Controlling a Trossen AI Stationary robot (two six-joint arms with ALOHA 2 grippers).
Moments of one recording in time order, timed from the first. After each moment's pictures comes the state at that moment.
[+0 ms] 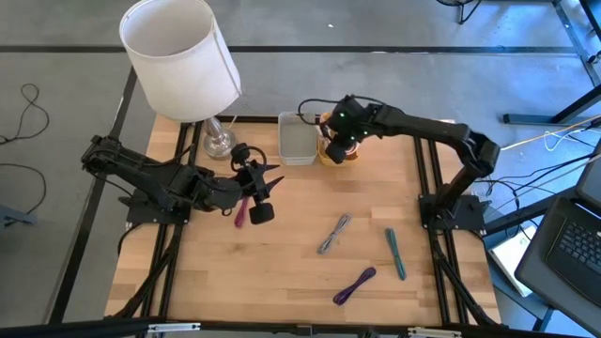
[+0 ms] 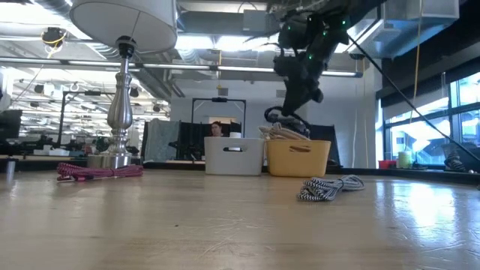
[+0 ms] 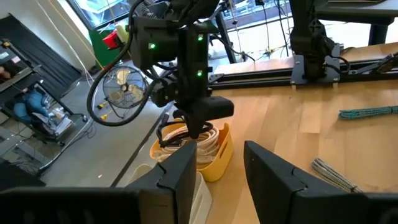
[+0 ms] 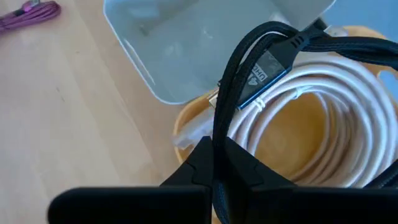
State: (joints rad) left arm -0.33 1.27 1.24 -0.42 -0.87 0.01; right arm -0.49 1.67 1.32 -0.69 -0.07 0.07
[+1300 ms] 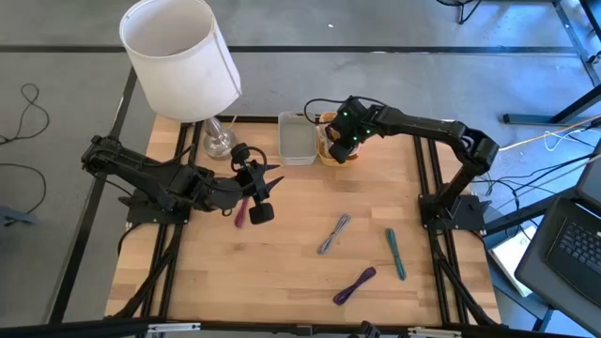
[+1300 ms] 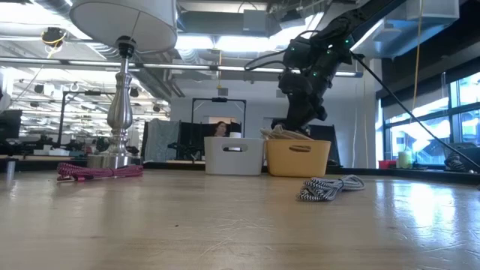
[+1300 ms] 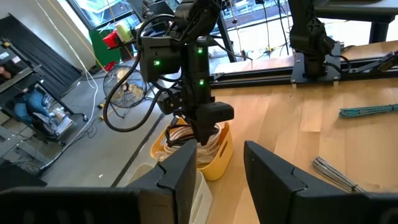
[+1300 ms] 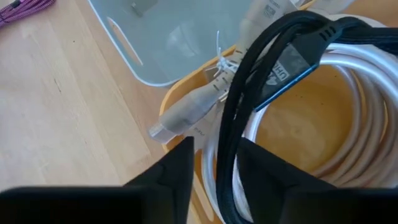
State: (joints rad) left arm -0.33 1.27 1.24 -0.42 -0.87 0.01; right arm -0.55 1.69 1.21 -0.59 -0.21 0.07
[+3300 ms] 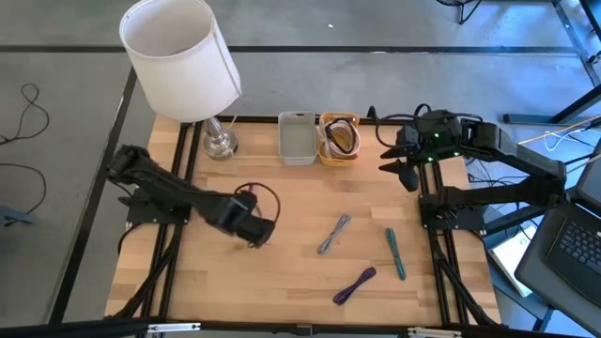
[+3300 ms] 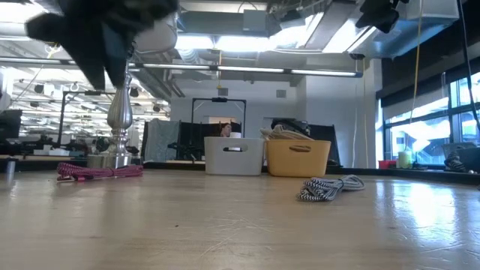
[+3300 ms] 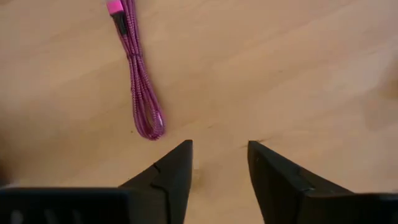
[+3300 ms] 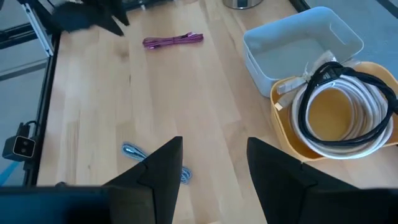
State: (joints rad) left arm -0.38 1.57 1.24 -1.14 -0.25 -1.55; right arm -0.26 0.94 1.21 -1.01 -0.16 0.09
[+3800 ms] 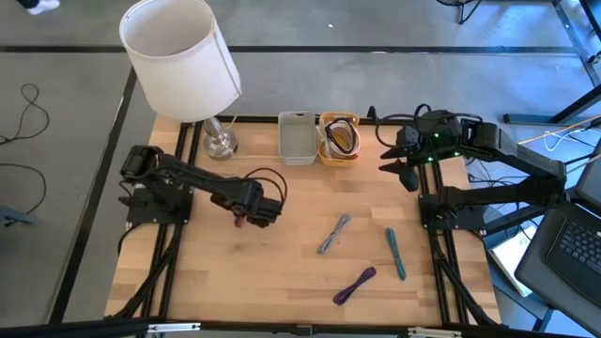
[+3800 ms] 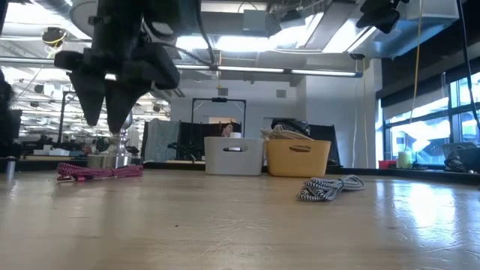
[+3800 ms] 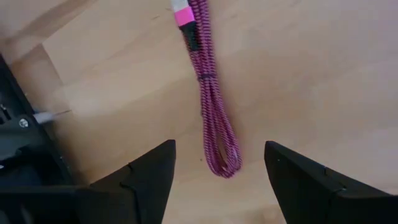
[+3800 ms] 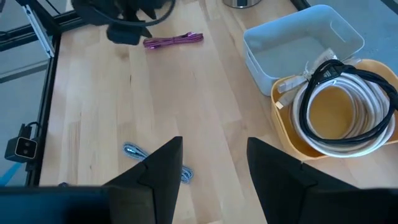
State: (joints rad) left arm -0.16 1.67 1.18 -1.23 -0.15 -1.33; right arm -0.26 0.93 1.21 -1.01 -0.16 0.10
